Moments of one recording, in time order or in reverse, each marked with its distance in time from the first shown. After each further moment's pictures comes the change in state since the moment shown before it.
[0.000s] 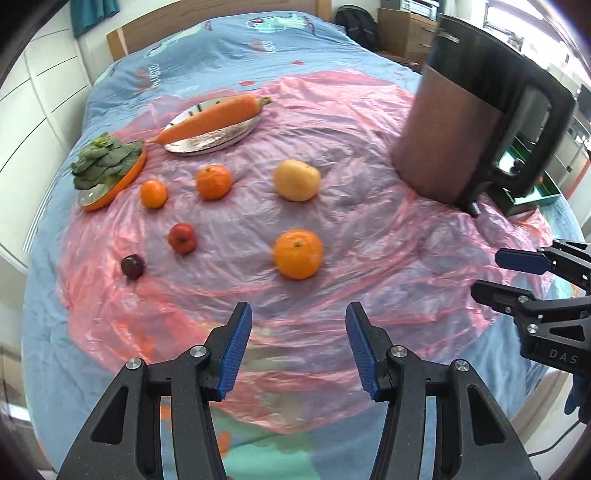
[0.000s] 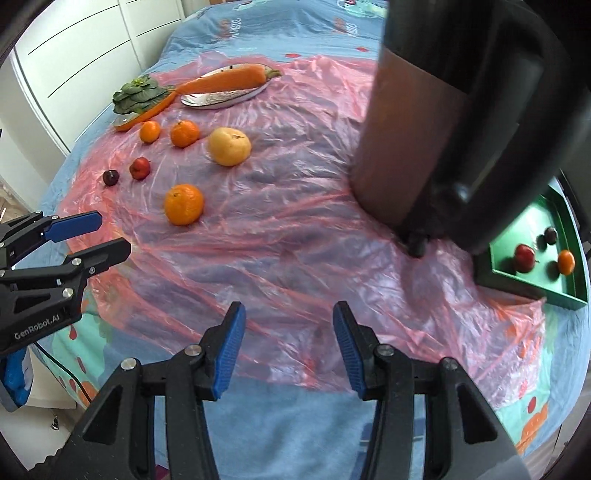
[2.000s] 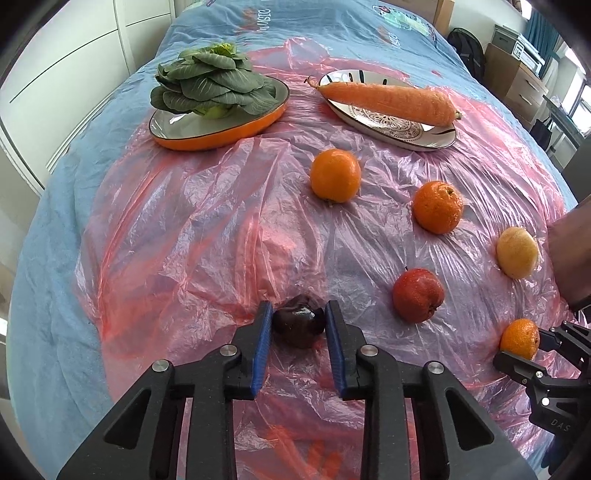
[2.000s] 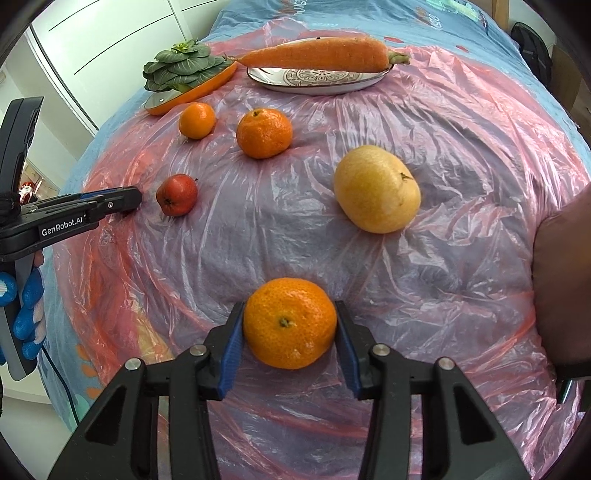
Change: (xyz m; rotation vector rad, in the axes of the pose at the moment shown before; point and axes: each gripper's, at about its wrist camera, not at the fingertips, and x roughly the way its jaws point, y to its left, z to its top) left arm 0.097 0.184 0.024 -0.299 0.055 0.055; right arm 0.122 0.085 0.090 -0.087 0.051 0.175
